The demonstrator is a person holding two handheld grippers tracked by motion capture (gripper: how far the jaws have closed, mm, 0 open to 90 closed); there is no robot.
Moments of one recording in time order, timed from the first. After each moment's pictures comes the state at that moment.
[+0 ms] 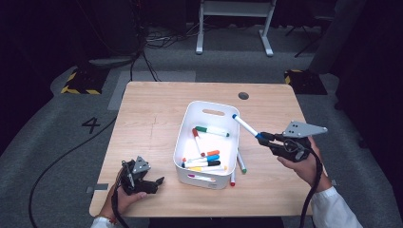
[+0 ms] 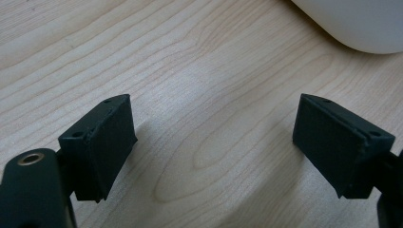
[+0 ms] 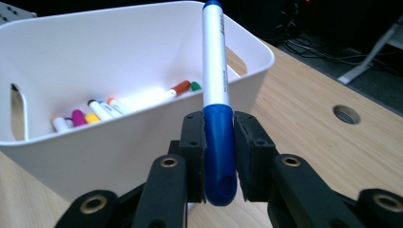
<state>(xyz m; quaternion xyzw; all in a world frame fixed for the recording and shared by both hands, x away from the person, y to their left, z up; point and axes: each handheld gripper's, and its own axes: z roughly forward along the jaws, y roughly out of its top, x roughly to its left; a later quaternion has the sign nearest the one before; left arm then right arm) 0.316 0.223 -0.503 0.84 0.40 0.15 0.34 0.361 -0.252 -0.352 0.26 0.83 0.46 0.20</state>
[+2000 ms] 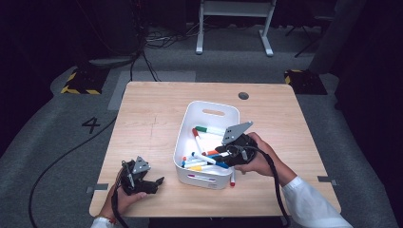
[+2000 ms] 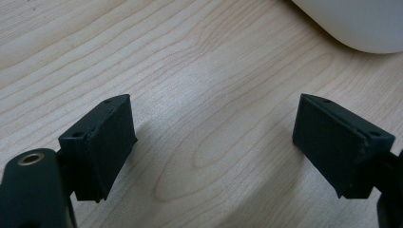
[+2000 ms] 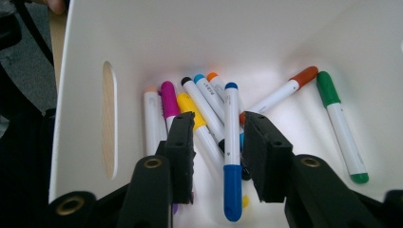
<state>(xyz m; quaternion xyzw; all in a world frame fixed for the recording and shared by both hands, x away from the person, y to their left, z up) 0.316 0.223 -0.503 0.84 0.40 0.15 0.34 0.373 -0.123 -0.366 0.13 0.93 0.34 0.08</state>
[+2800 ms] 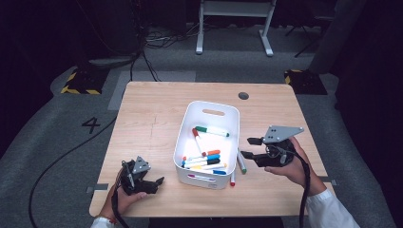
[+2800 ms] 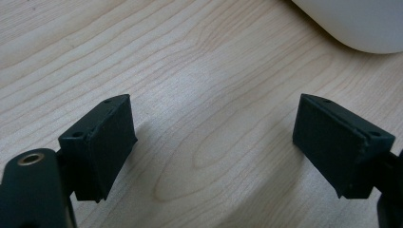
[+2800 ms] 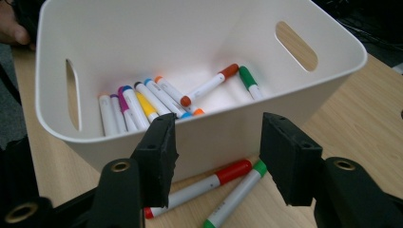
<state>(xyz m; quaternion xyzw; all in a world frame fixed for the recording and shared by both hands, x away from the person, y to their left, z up) 0.316 0.223 -0.503 0.84 0.40 0.15 0.33 0.354 -0.213 -0.356 0.22 0.87 0.42 0.15</state>
